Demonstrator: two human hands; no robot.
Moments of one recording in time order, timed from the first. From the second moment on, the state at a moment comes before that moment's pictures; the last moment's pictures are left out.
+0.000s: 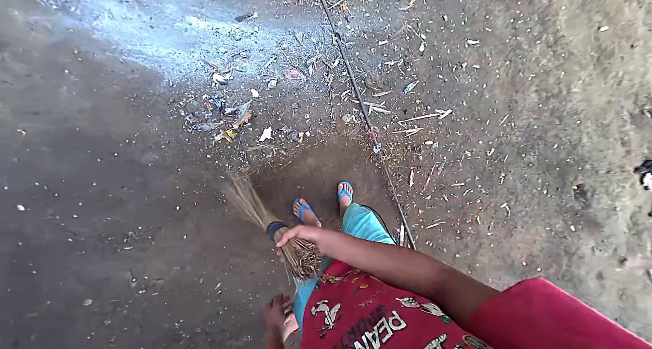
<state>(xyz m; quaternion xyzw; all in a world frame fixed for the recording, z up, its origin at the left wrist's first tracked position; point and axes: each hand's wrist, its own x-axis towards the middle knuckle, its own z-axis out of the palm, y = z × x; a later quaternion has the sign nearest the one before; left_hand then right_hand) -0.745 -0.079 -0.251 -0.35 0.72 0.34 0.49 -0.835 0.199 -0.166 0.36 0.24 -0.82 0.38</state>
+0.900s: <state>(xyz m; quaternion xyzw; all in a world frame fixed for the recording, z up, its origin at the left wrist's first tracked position) -0.832 -0.074 -0.241 -0.26 0.75 0.31 0.53 -0.760 0.300 -0.183 0.67 0.36 -0.65 -0.02</state>
